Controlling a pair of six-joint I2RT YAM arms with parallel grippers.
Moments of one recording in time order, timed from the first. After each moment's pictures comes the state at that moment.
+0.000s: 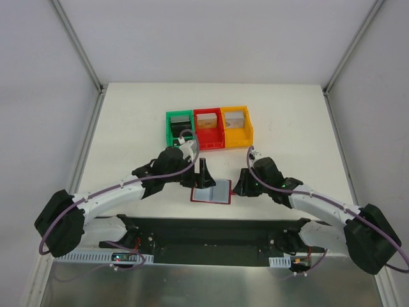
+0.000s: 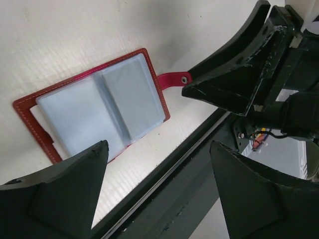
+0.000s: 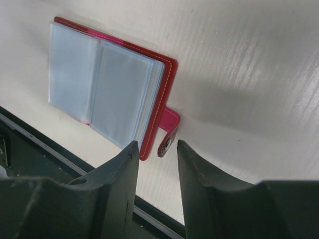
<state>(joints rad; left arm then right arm) -0.78 1.15 0.61 -0.07 0.29 -0.73 0.69 1.08 0.44 -0.17 -0.15 0.63</state>
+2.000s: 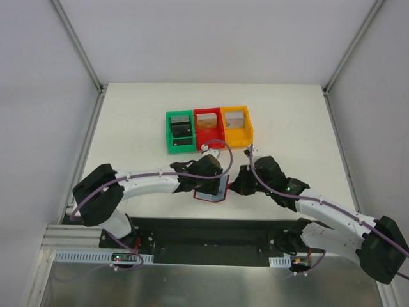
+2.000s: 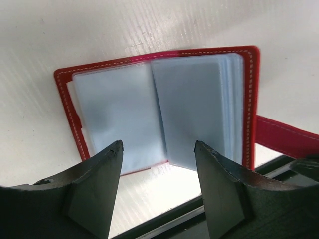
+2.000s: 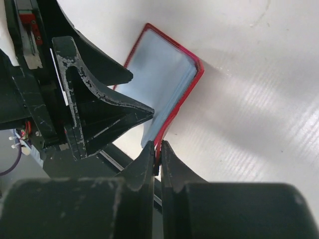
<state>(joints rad) -1.03 1.58 0.90 -0.34 -0.12 -0.70 0.78 0.97 0.49 -0.19 -0.16 0.62</state>
